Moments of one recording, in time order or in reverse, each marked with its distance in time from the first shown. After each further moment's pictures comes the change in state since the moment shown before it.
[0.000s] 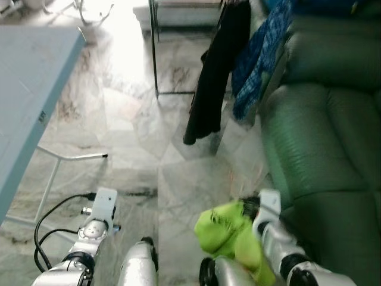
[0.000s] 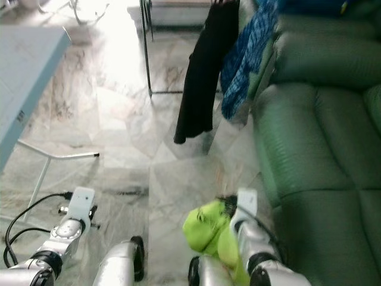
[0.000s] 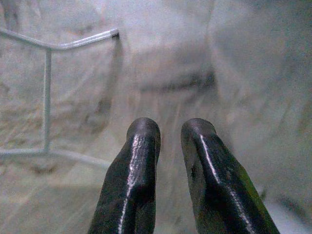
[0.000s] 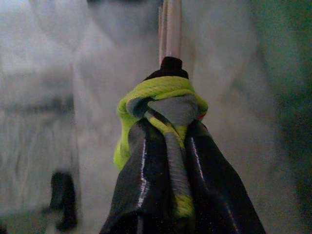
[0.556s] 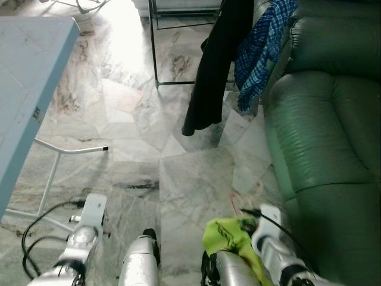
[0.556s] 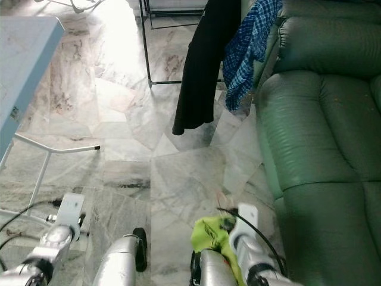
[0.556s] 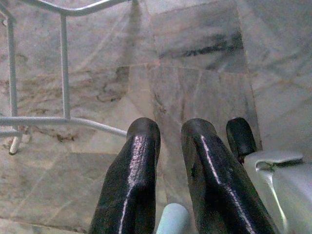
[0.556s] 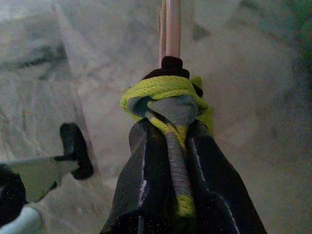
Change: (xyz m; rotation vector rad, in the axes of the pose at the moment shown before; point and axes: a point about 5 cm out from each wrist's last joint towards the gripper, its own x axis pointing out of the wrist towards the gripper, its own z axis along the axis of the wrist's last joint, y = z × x) left arm -0.005 0.017 -0.020 0.053 0.123 0.069; right arm -0.009 0.008 -0.039 0.102 0.210 -0.030
